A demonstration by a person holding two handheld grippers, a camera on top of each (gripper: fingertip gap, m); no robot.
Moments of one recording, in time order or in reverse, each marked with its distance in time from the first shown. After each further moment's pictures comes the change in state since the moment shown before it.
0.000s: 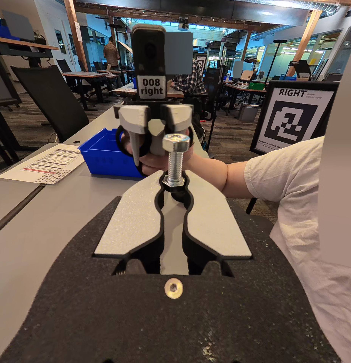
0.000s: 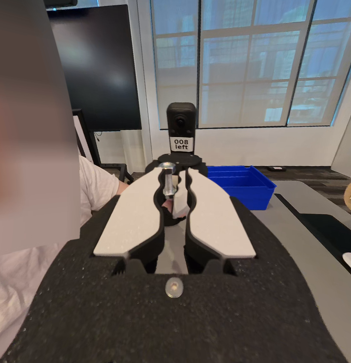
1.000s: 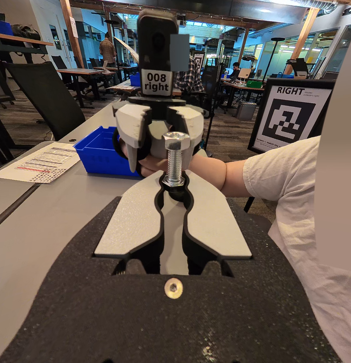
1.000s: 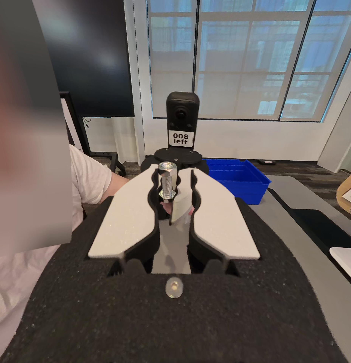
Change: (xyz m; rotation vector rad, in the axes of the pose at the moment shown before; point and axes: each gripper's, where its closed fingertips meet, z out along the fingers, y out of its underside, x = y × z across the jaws) left arm 0.003 0.003 0.004 -0.010 0.010 -0.005; right arm -0.003 0.010 0.011 -0.062 0.032 -0.050
